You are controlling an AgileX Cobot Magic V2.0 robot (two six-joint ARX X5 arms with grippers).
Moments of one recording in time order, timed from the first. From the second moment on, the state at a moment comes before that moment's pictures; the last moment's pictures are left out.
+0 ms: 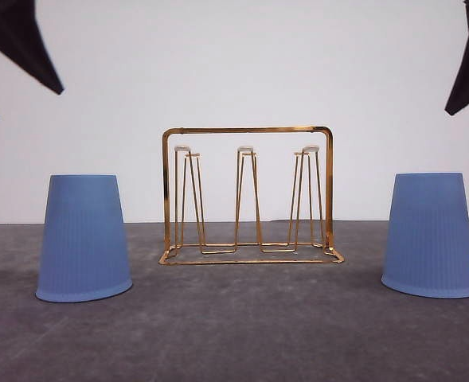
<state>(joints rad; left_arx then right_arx) -0.22 1.01 0.88 -0.56 0.27 -0.07 0.06 0.97 0.81 -0.64 -0.39 -0.03</state>
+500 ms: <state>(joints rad) -0.37 1.28 0.88 -0.38 0.18 -0.12 0.09 0.97 0.81 -0.64 -0.39 -0.06</state>
